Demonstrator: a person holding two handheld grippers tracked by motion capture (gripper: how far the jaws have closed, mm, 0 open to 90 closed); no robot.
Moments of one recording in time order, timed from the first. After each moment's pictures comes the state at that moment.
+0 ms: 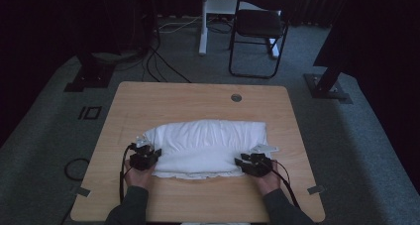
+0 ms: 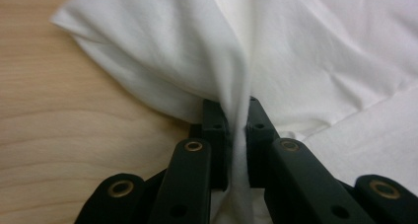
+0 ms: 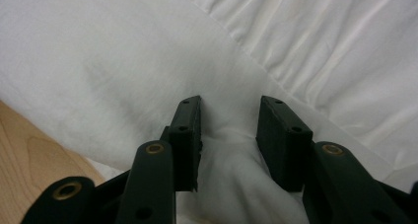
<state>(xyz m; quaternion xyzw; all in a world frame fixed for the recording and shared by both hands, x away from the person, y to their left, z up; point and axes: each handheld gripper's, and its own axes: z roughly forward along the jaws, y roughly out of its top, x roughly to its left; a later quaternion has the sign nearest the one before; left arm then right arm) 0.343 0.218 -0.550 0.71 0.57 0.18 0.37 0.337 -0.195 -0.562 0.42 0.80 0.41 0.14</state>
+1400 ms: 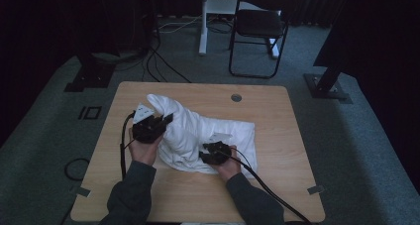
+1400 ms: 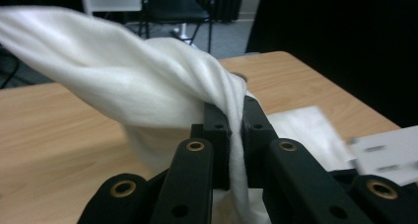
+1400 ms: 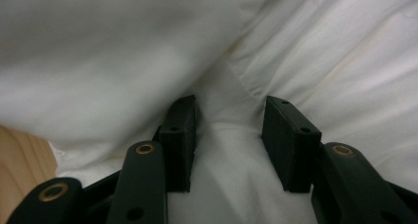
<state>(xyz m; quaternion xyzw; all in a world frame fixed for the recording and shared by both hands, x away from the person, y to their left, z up) 0.357 0.178 -0.422 0.70 0.43 0.23 0.52 0.381 -0.066 -0.557 0.33 0.84 0.42 0.13</state>
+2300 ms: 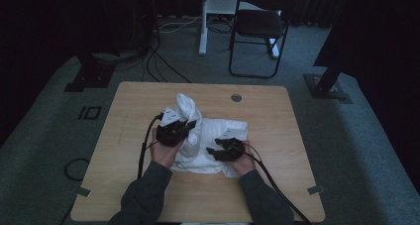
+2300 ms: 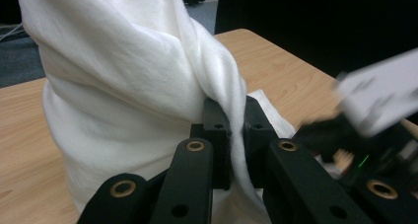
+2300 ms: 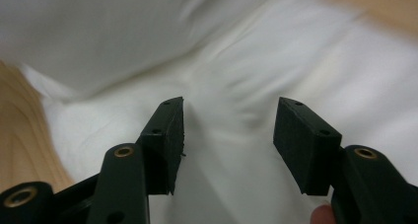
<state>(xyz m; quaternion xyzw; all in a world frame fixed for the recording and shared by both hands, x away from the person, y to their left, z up) 0.358 0.122 -0.434 0.75 0.37 0.21 0.50 0.384 -0.118 -0.534 0.32 0.83 0.44 0.13</state>
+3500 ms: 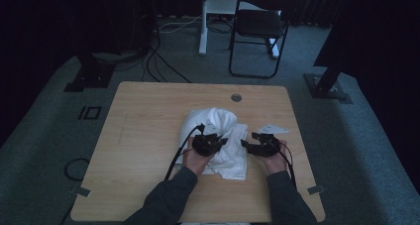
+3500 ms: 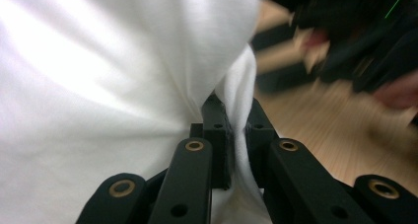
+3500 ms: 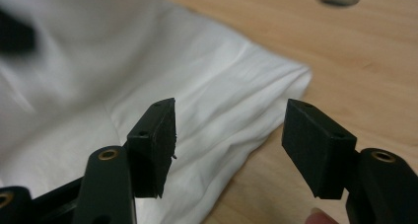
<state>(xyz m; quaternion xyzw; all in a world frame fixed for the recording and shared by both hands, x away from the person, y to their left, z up) 0.370 0.020 -0.499 0.83 0.32 0.13 0.44 0.384 -0.222 -0.524 0.42 0.77 0.44 0.18</state>
